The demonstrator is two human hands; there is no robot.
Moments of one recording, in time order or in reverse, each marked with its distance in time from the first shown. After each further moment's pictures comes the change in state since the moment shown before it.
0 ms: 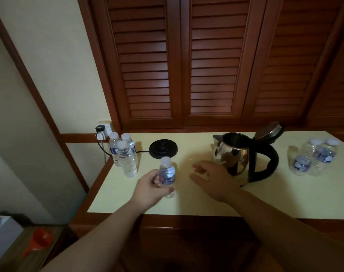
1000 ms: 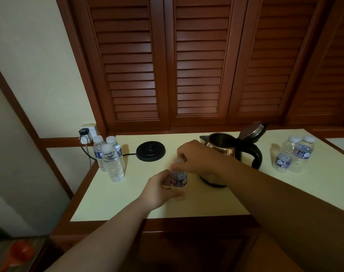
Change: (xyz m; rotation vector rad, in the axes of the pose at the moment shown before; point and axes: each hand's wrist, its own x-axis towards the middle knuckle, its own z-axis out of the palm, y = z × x) left_hand 0.024 0.018 0.050 0.151 -0.171 0.105; right_hand 0.047 -0.051 -0.060 -0.310 -0.229 -0.160
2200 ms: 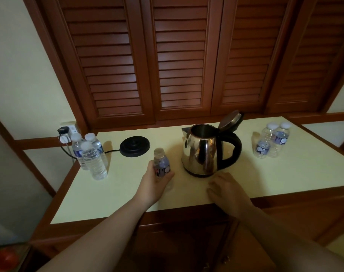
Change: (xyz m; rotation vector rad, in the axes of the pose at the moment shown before) left_hand -0.004 0.019 0.037 -0.147 0.137 0.000; right_hand -0.139 0.107 0.124 0.043 0.393 0.233
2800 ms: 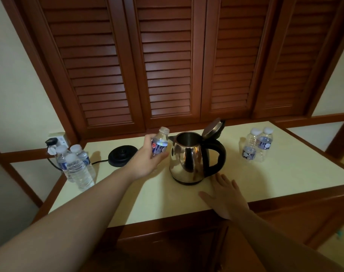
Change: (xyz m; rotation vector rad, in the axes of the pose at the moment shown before) left_hand 0.066 0.089 -0.017 0.318 -0.216 0.179; right_hand 0.007 0.036 -0.008 -0.170 -0.279 0.310
